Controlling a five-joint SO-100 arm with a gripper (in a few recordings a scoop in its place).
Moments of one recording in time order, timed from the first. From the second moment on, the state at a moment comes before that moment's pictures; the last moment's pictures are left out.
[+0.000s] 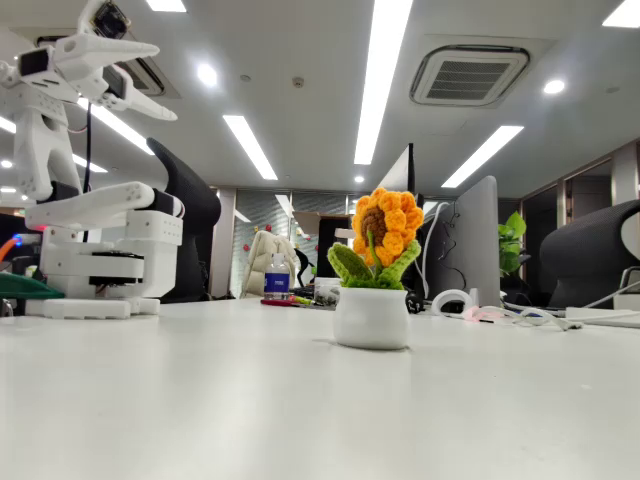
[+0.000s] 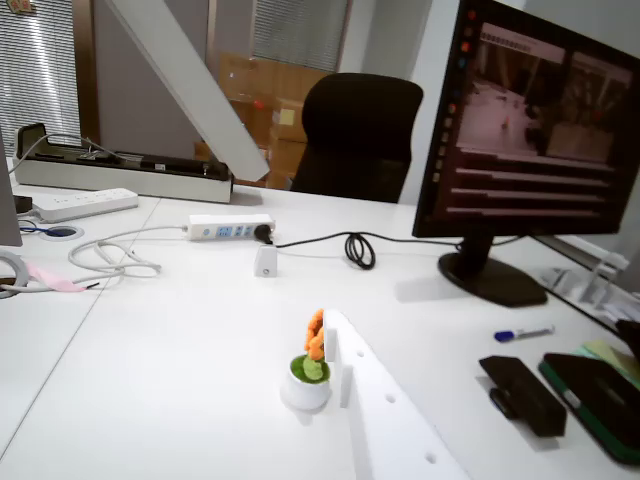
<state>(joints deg) 2.5 189.0 78.7 102.8 -101.8</state>
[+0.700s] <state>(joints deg) 2.5 189.0 80.4 102.8 -101.3</state>
